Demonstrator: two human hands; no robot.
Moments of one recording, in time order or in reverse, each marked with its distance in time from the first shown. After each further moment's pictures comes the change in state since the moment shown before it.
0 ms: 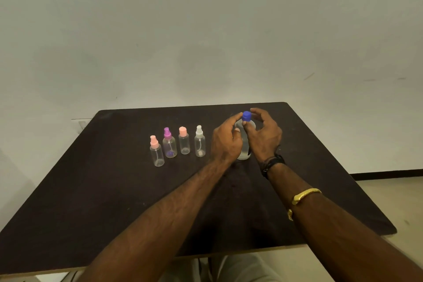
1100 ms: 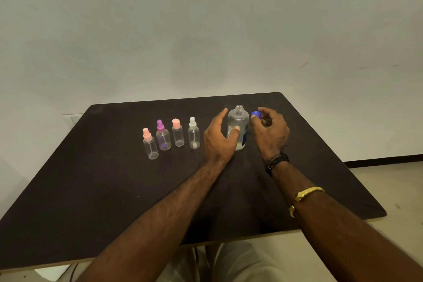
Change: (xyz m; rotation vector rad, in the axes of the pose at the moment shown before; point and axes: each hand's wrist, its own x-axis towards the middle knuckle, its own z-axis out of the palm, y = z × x) left_hand -0.026 -0.008 0.004 -0.020 0.086 -0.063; right_hand -0.005 0.026 -0.020 0.029 0.125 0.088
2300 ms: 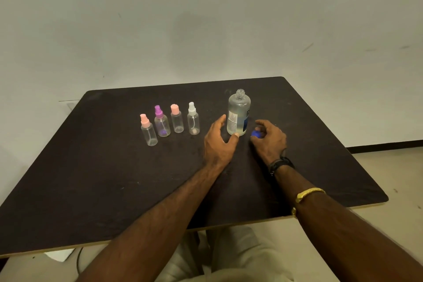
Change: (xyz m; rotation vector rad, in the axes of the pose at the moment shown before) left_hand -0.037 -0.031 0.004 0.011 -0.102 -0.177; right_hand -0.030 0.056 -0.012 -0.409 -0.368 0.152
